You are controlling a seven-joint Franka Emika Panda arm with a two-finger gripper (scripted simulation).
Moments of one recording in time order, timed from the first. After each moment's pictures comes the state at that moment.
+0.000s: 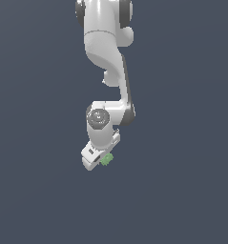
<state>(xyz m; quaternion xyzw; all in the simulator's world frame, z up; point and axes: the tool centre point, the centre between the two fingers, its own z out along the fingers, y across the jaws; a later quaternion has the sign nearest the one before) 0.059 -0.045 0.035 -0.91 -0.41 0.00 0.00</state>
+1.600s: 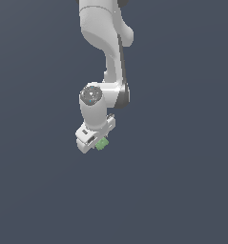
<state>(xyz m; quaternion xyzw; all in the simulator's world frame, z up) 0.001 -0.068 0.078 -0.91 -0.41 0.00 0.00</state>
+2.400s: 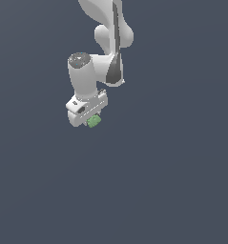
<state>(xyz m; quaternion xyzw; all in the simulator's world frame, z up) -0.084 -0.105 0.145 -0.91 -0.41 0.00 0.00</state>
